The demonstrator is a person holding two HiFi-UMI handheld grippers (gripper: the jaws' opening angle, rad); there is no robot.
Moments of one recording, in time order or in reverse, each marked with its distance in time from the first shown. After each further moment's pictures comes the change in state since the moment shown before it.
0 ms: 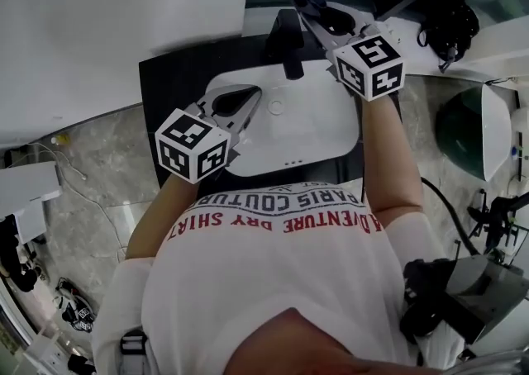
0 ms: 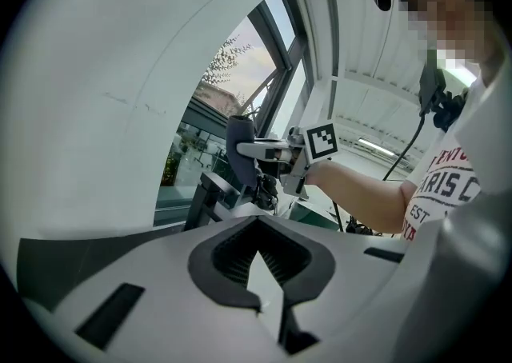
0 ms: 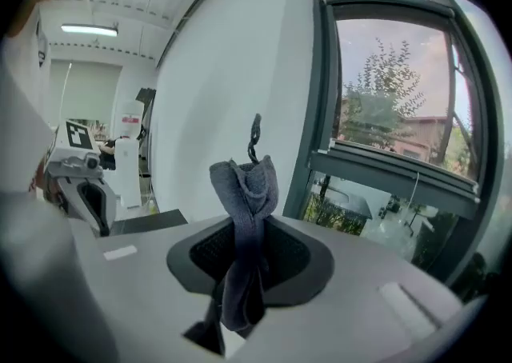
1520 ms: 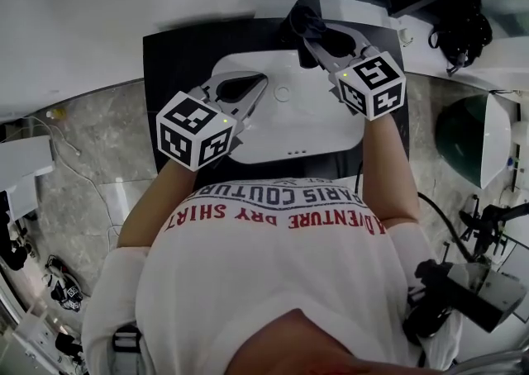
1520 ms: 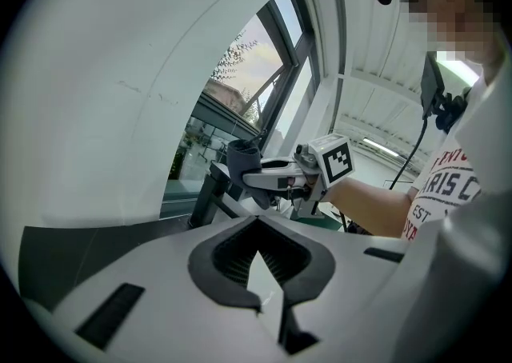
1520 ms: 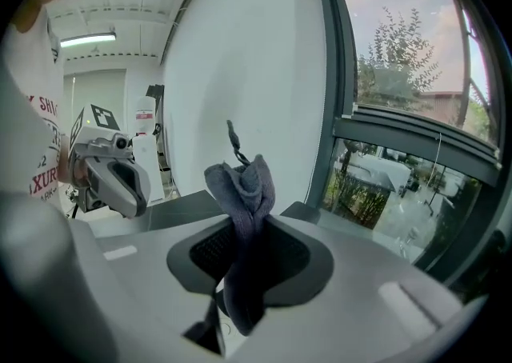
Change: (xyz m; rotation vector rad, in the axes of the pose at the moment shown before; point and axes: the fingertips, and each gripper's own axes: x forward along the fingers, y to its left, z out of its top) left arm -0.002 0.018 -0.019 -0.029 0.029 0.019; right arm 0.011 0.057 -0.066 0.047 0.121 0.130
